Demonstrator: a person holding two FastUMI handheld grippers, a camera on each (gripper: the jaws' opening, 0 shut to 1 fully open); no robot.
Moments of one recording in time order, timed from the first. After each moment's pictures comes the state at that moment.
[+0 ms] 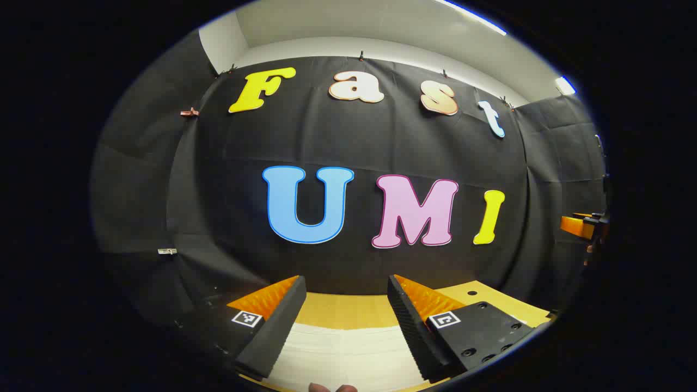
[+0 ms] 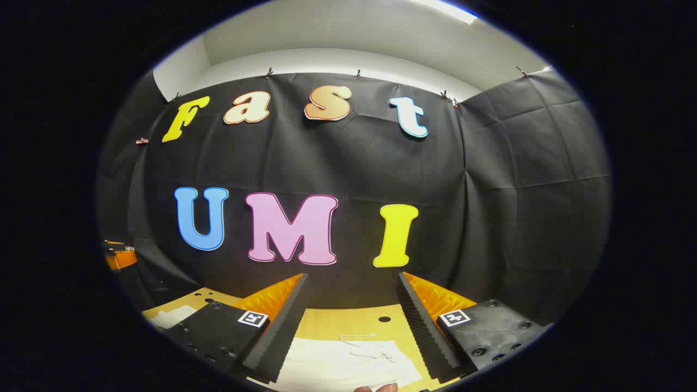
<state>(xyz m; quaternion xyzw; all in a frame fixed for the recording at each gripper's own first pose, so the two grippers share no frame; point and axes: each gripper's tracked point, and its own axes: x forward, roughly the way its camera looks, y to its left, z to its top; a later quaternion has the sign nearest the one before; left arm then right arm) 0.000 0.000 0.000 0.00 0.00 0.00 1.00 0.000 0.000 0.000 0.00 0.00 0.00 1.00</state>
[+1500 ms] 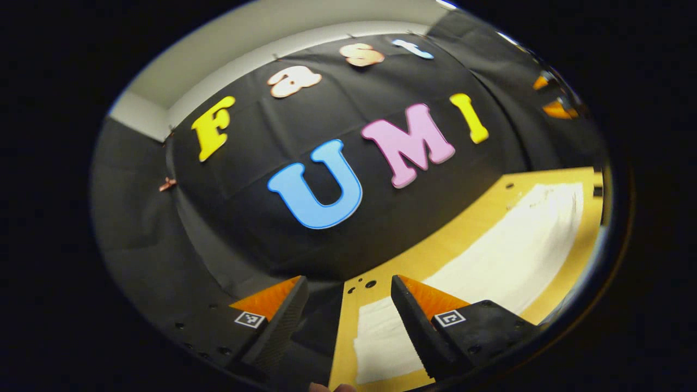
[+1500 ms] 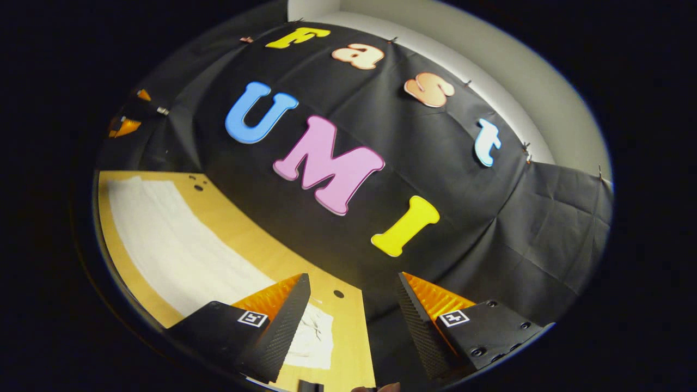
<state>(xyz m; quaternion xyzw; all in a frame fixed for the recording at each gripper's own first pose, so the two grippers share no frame) -0.044 0.093 -0.102 0.35 0.07 0.00 0.93 -0.034 -0.007 -0.110 -0.33 0.08 0.08 0.94</state>
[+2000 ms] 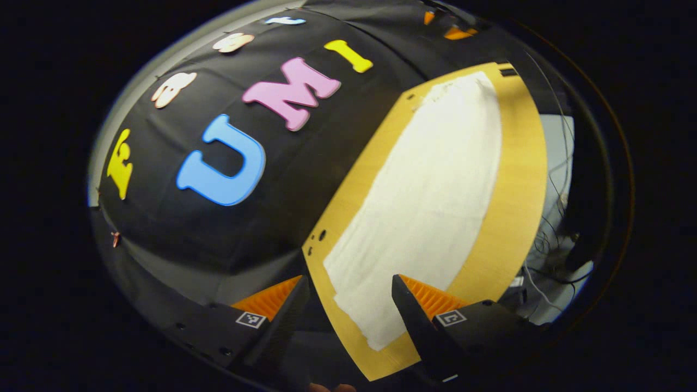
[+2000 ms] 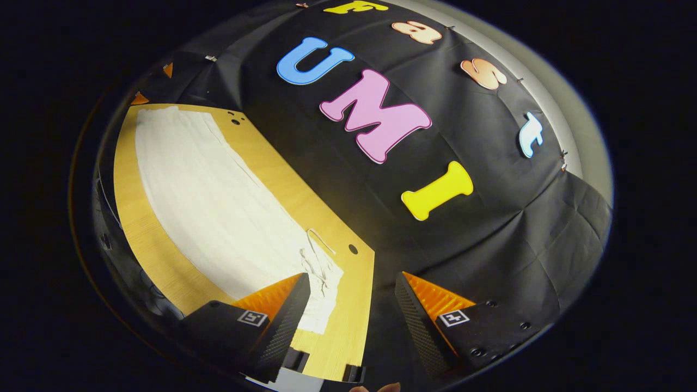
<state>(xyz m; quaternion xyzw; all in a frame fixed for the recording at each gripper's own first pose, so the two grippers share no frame) -0.084 0.132 -0.295 0.50 0.23 -0.15 0.82 -0.068 -0.048 -0.215 -0.40 0.19 0.11 0.89</state>
